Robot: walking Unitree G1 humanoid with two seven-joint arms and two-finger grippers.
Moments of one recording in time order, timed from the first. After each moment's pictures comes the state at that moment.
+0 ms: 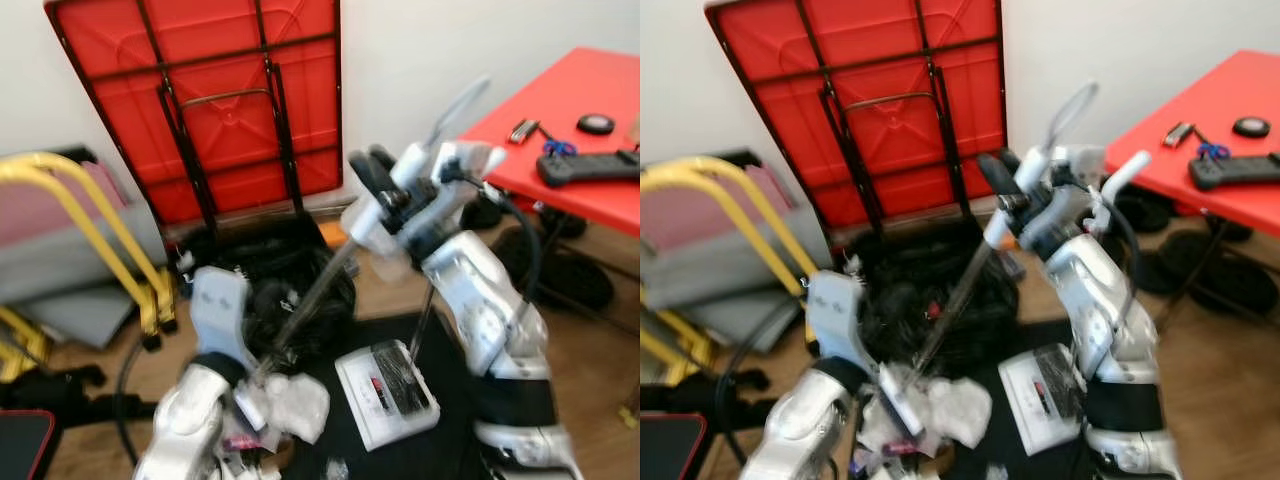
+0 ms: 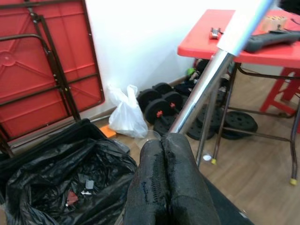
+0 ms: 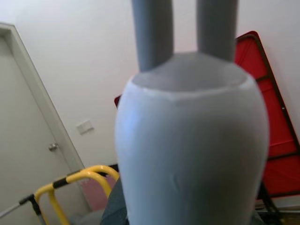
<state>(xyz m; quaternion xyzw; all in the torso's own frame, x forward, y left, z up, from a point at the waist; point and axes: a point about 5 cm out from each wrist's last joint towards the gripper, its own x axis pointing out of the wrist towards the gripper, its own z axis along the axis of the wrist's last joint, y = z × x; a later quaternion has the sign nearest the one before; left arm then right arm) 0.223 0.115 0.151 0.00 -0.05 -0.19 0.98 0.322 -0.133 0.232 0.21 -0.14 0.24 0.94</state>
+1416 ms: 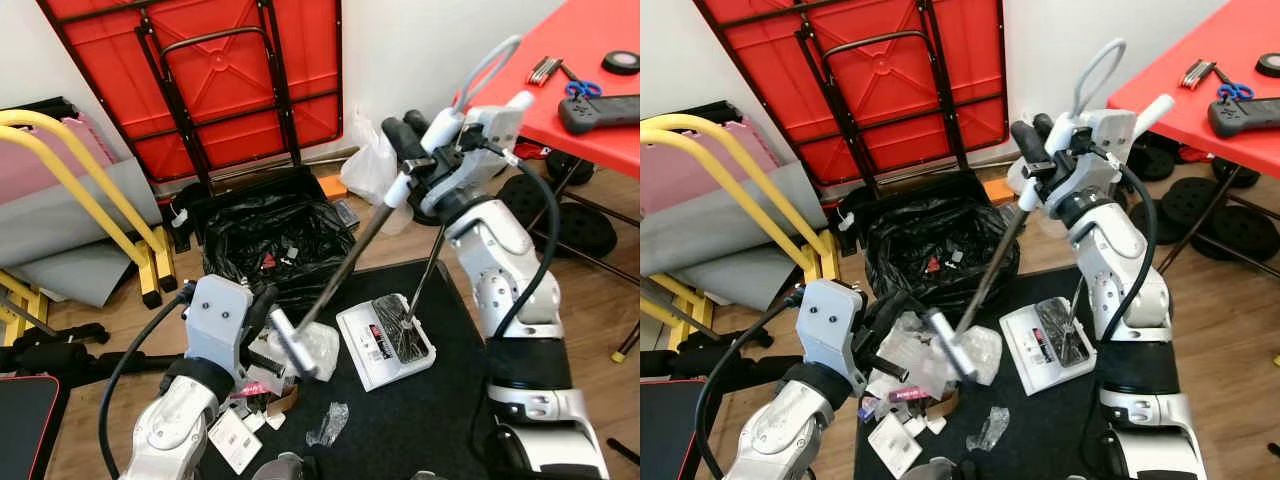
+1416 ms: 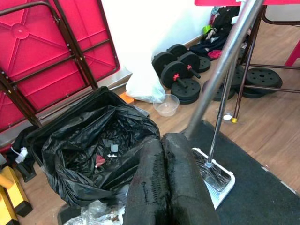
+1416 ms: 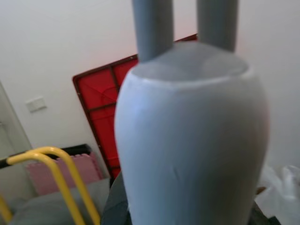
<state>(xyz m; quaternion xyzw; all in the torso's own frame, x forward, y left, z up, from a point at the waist) 0.210 0.133 0.159 0.08 -0.04 -0.16 0.98 0.335 -0.153 0.254 0.11 -0.18 0.18 0.96</state>
